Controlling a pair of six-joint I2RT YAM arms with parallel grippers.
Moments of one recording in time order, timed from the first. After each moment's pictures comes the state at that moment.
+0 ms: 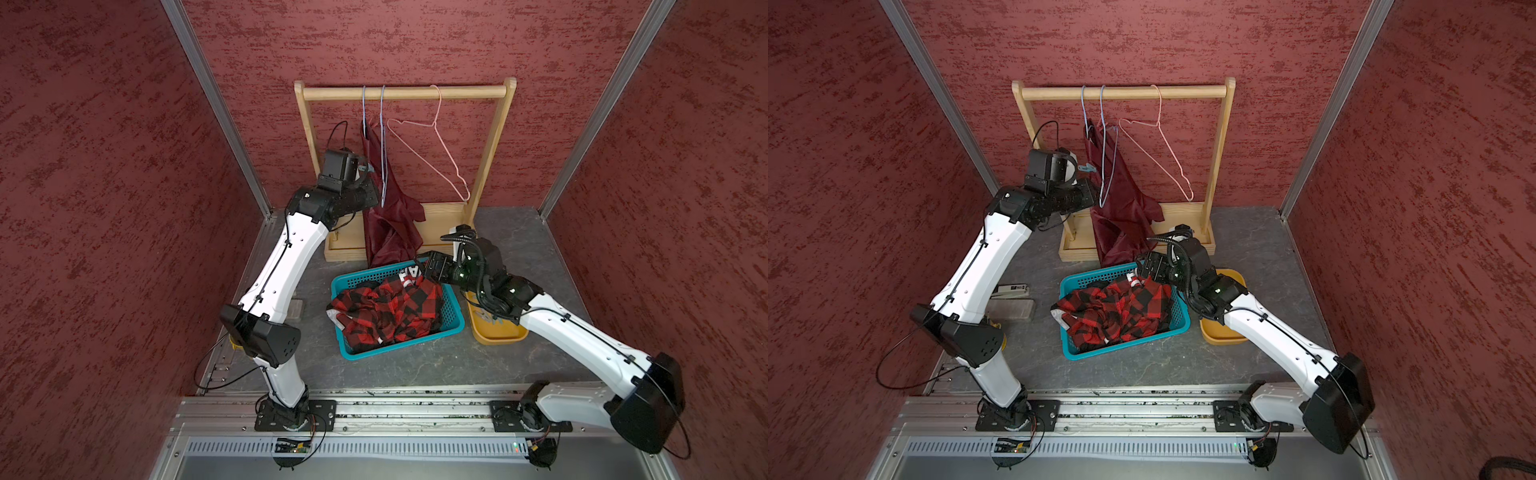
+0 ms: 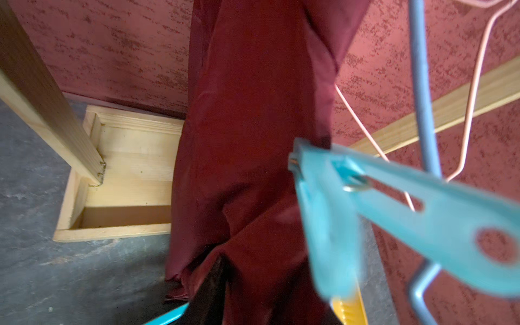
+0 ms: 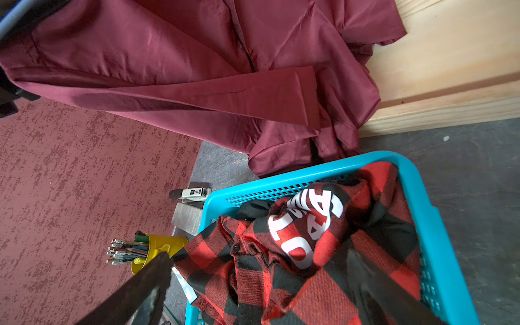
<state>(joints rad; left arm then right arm) -0.39 1.77 2.13 -0.93 0.02 -0.56 0.65 1.26 1.05 -0.24 -0.09 0.77</state>
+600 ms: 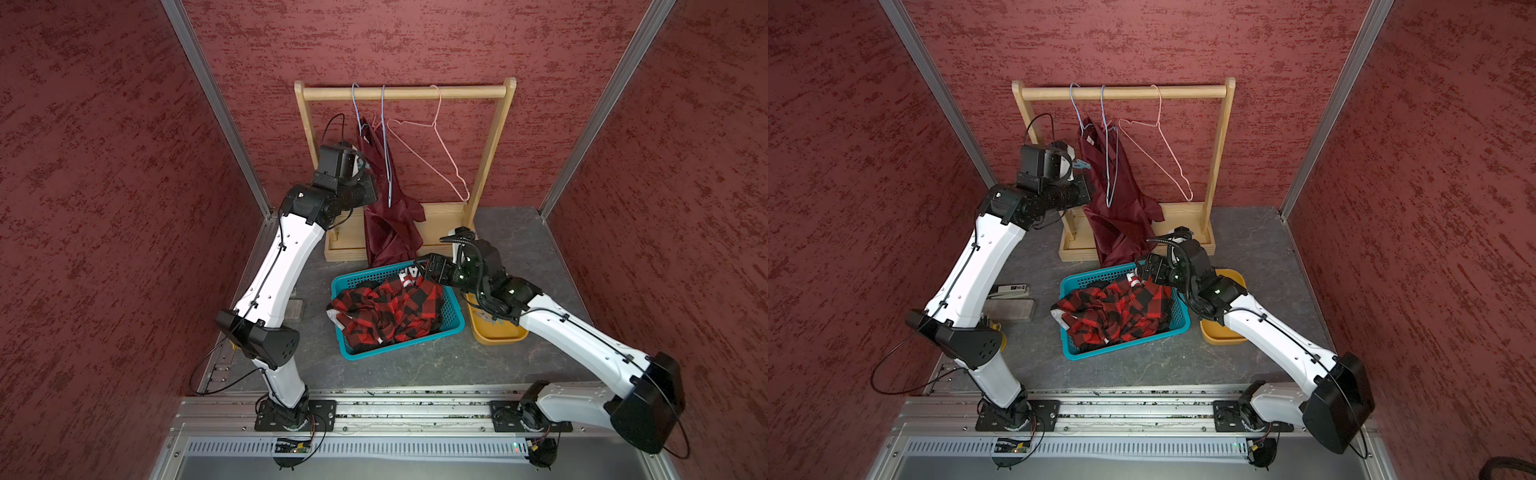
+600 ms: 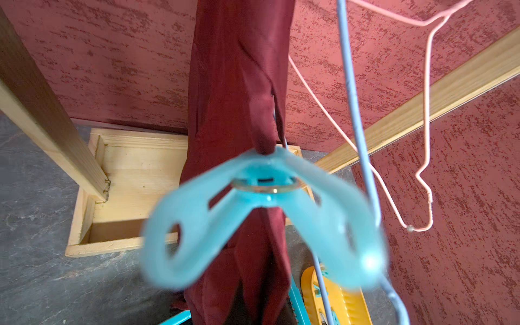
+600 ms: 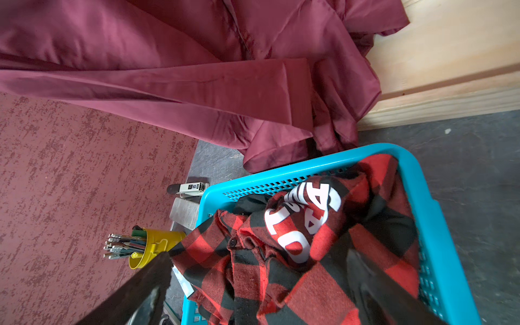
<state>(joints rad) -0.40 1.74 2.18 -0.95 0.01 -0.49 0.65 1.26 1.03 -0.24 -0.11 0.77</state>
